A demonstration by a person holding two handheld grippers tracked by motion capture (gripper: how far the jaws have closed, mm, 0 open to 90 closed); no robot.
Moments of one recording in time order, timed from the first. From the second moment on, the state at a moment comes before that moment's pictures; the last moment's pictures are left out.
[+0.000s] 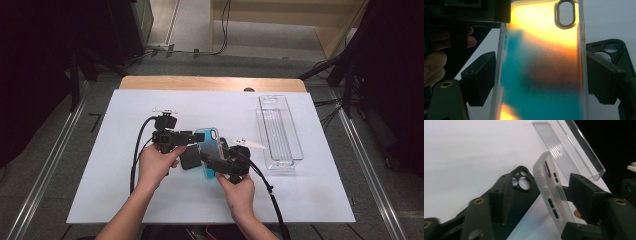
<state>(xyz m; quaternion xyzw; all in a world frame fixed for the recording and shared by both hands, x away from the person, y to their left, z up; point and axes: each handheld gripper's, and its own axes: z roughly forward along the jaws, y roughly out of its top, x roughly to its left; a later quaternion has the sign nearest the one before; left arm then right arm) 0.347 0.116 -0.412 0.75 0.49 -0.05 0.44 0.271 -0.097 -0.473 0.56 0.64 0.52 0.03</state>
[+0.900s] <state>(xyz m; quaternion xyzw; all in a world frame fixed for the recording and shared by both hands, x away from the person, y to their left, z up) 0.351 0.120 -0.419 0.71 0.51 -0.14 0.47 0.267 -0.084 -0.477 0.54 0.64 0.54 0.05</state>
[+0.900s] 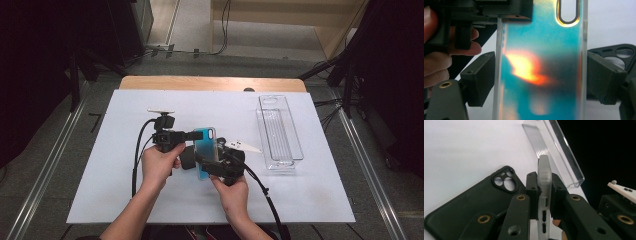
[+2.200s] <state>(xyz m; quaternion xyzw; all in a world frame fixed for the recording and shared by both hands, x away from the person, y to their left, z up) 0.316 0.116 -0.417 0.71 0.44 0.03 0.55 0.273 -0.124 -0.453 0.45 0.74 0.49 0.07</state>
